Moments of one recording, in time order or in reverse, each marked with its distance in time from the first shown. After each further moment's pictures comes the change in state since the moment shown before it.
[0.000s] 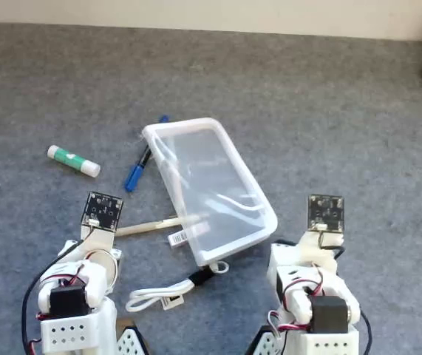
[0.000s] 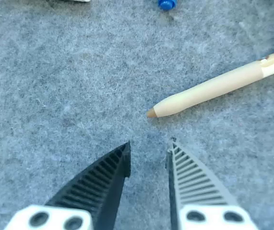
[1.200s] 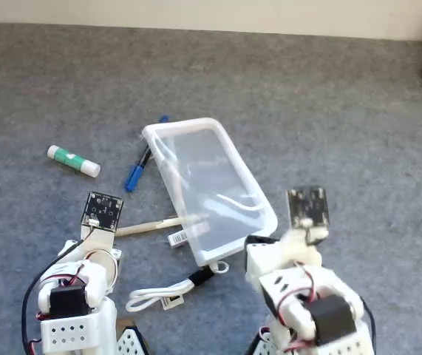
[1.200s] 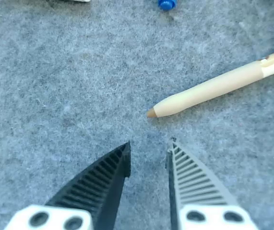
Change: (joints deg) left arm 0.0 0.0 0.0 0.0 0.0; right arm -19.7 16.8 -18.5 2.5 -9.8
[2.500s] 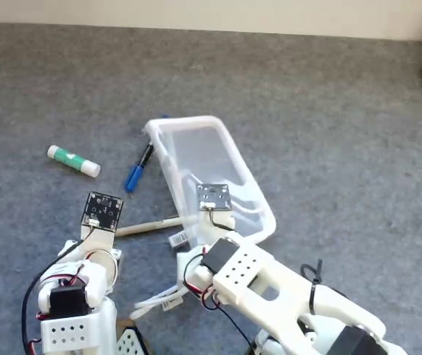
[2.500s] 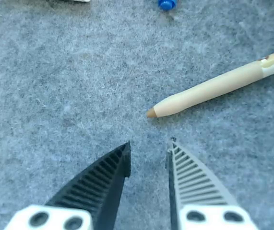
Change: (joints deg) left arm 0.0 0.0 0.0 0.0 0.0; right arm -30.2 58.7 -6.9 -25.7 -32.2
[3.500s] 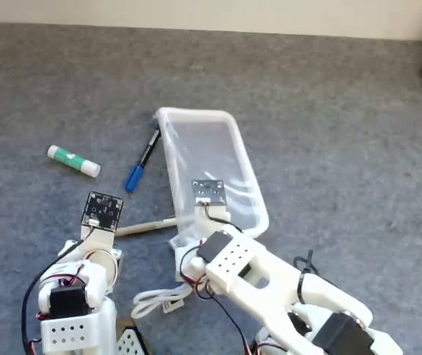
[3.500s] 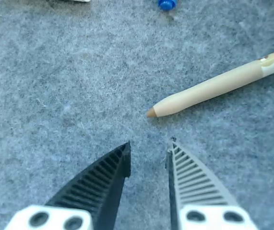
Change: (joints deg) left arm 0.0 0.0 0.0 0.0 0.0; right arm 3.3 8.2 -2.3 -2.4 7.5
